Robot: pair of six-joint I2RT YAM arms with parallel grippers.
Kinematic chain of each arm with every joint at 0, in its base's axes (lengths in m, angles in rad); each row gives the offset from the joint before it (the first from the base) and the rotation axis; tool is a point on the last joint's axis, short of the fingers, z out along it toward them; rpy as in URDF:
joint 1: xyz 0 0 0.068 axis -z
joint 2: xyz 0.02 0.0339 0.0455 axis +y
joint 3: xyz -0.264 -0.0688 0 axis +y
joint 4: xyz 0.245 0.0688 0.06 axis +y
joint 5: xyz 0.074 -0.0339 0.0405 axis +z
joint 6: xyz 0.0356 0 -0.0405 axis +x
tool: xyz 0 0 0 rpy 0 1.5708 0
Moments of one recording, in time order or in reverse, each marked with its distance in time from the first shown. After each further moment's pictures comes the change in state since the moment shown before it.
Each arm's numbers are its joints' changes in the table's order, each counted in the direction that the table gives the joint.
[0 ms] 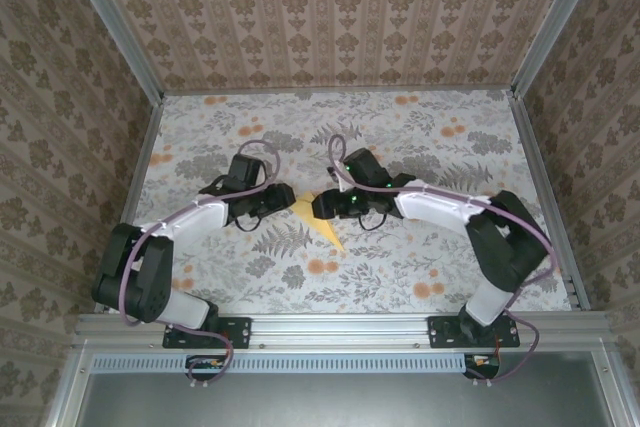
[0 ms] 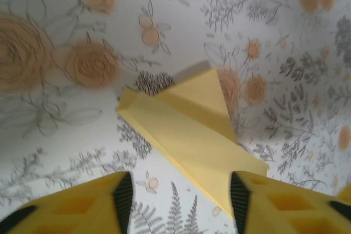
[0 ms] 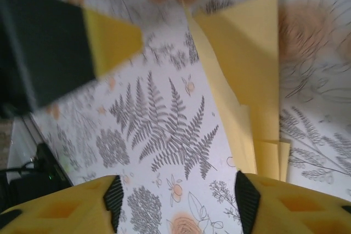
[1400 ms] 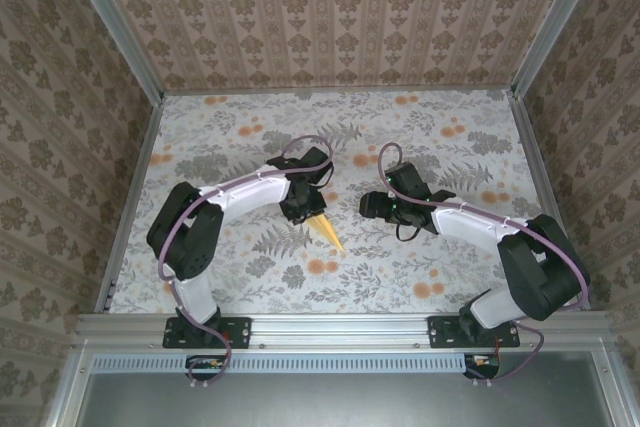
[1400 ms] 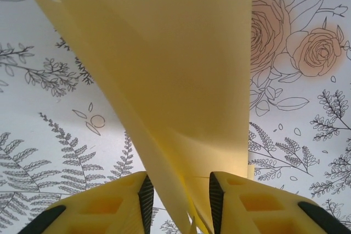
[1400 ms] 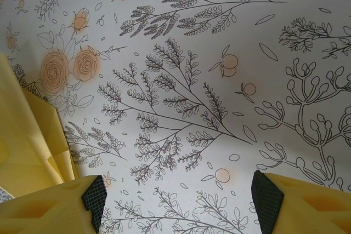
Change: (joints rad) left arm 0.319 0.359 -0.466 0.513 0.298 -0.411; right arm 0.163 -0.191 0.288 0.004 -0.330 0.085
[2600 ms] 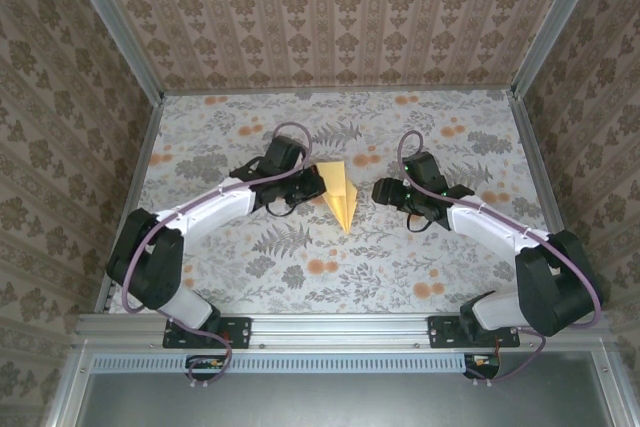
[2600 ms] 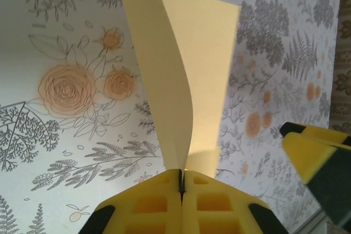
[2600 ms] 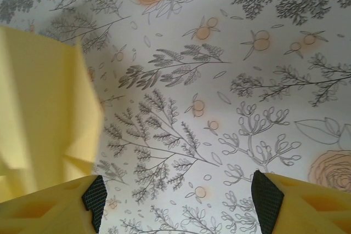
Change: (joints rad) left arm -0.108 -0.252 0.231 -0.498 -0.311 0.209; right arm 0.092 -0.097 -0.024 0.051 -0.003 0.005
